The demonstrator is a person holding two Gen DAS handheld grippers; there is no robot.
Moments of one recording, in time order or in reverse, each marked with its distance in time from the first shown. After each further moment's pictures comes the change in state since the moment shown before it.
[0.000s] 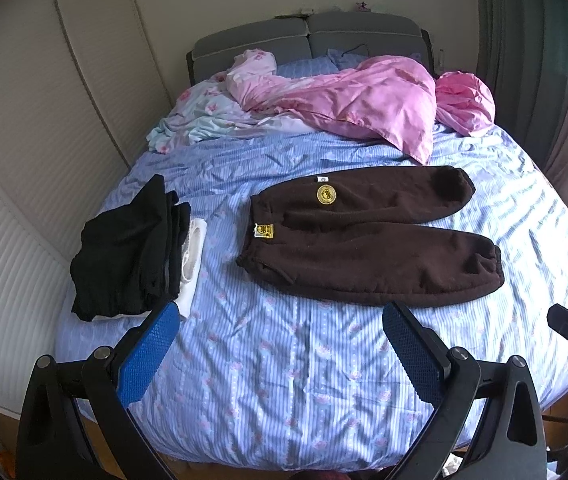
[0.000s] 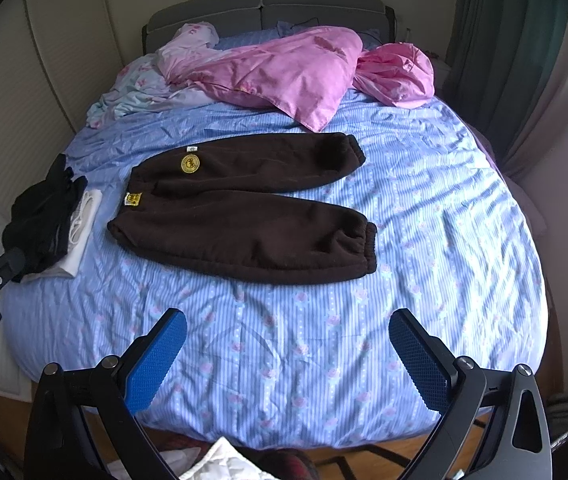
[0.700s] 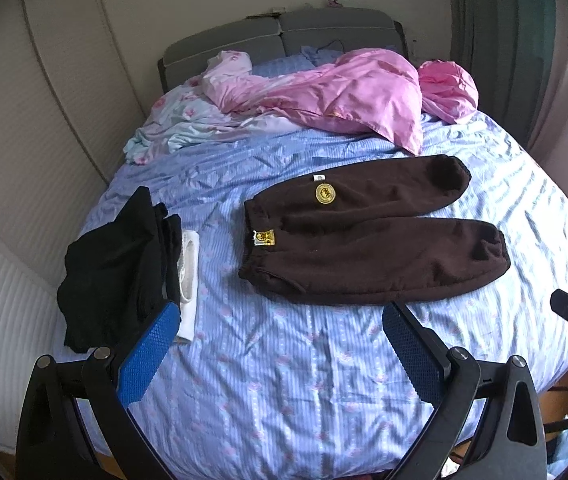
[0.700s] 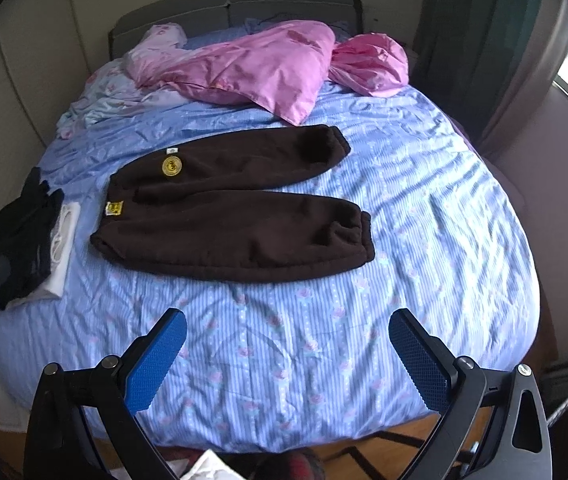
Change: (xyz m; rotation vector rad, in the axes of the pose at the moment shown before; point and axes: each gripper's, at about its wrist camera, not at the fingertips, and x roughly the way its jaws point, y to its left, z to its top) left arm 0.039 0.040 -0.009 0.091 -0.021 -0.076; right arm 0.019 0.032 0.000 0.092 0.017 -0.107
